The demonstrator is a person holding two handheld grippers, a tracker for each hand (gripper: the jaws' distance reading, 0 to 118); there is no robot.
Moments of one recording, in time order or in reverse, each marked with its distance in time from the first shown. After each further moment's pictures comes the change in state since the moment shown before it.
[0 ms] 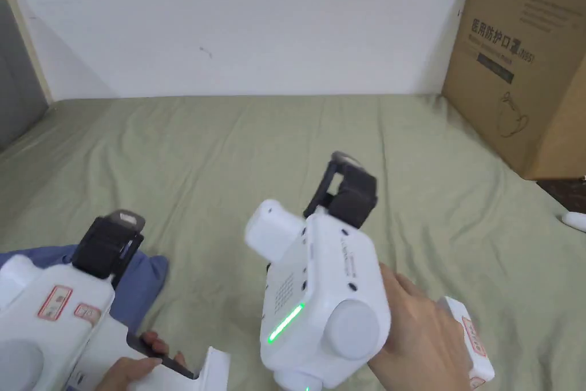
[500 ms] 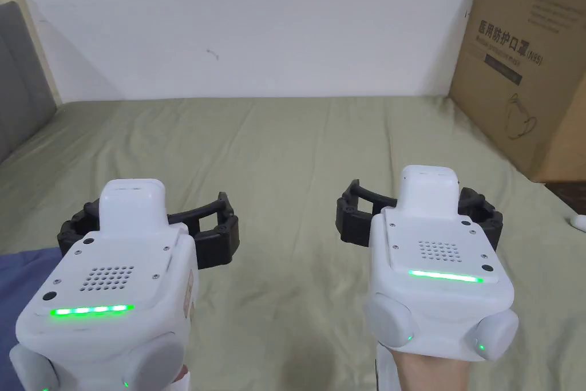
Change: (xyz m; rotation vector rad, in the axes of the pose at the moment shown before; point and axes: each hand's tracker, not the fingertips) left arm 0.084 -0.042 0.024 0.107 -0.058 -0.955; right arm 0.064 -0.057 -0.005 -0.128 -0.048 -0.912
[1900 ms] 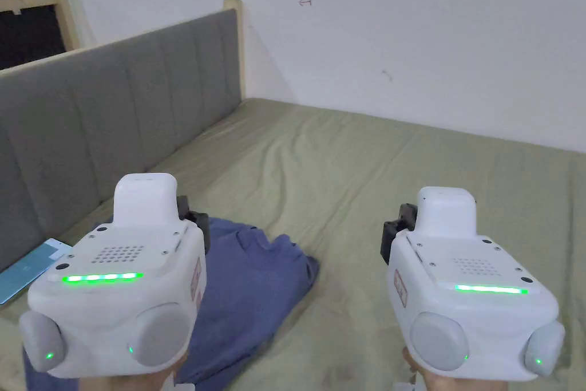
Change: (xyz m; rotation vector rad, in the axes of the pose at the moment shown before) left arm -0.143 0.011 0.066 -0.130 0.407 0.104; right arm -0.145 0.012 0.012 -0.133 0.566 0.057
